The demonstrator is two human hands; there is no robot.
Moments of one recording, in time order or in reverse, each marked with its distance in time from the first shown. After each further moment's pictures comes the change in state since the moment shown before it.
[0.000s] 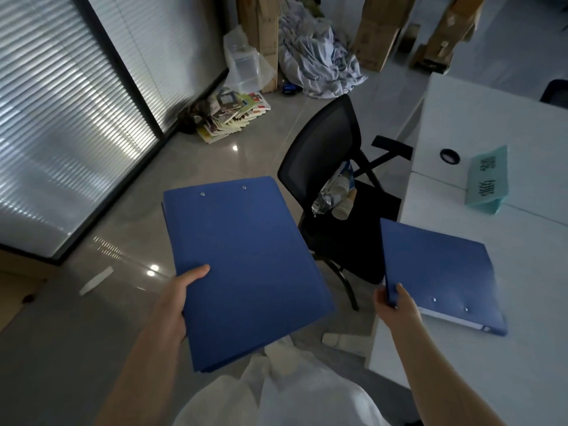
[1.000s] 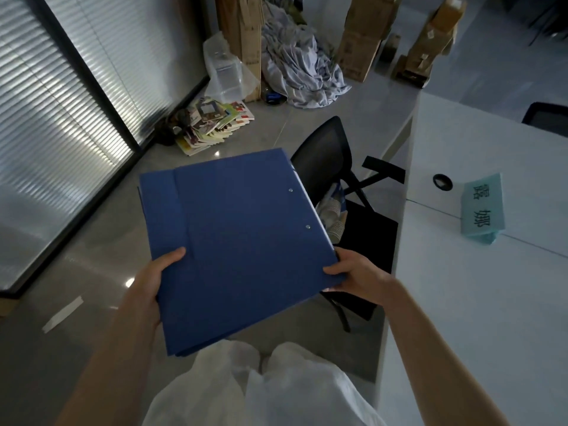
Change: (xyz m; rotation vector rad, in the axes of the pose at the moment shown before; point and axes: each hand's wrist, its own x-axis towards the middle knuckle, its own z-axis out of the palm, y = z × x) left_hand 0.092 0.102 0.037 0.051 -0.079 0.044; right_hand -0.033 0.048 0.170 -1.436 -0.816 0.015
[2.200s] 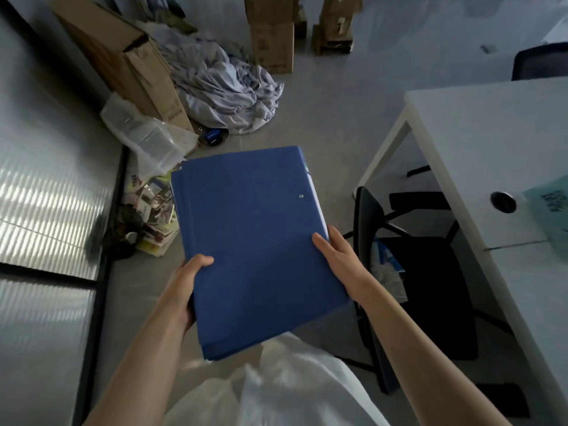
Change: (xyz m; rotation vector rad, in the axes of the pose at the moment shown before) left_hand 0.360 0.367 0.160 0.432 -0.287 -0.067; right_hand 0.340 -0.280 0.034 0.152 0.740 -0.302
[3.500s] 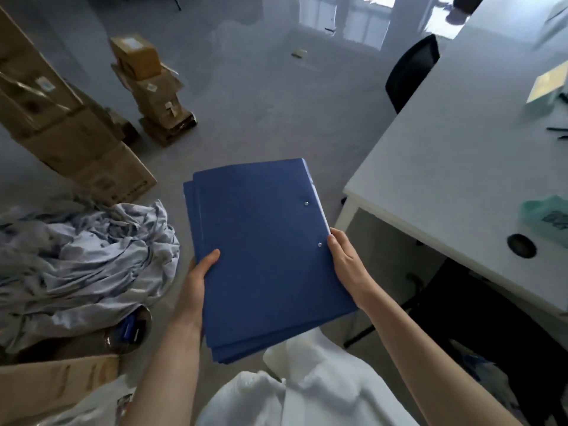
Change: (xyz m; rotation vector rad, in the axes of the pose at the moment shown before) left_hand 0.435 0.440 0.373 0.400 -0.663 -0.064; right_hand 0.443 -0.264 -0.101 0.292 0.768 -0.041
